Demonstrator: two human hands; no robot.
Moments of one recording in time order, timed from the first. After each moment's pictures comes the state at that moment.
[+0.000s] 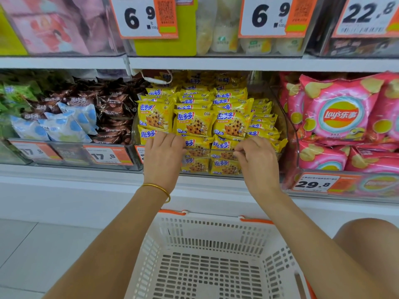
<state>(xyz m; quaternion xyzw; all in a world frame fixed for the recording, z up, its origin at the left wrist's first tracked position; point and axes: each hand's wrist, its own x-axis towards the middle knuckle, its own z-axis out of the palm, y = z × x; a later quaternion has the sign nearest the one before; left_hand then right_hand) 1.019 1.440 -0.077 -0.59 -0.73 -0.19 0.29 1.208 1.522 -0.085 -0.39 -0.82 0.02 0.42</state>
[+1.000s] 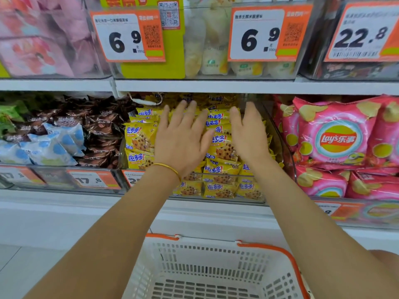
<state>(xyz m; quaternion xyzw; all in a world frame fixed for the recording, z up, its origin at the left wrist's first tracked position) 1.042 1.504 -0.014 -0.62 -0.72 -0.15 0.27 1.170 1.580 -0.004 -0.47 -0.74 0.22 0.44</state>
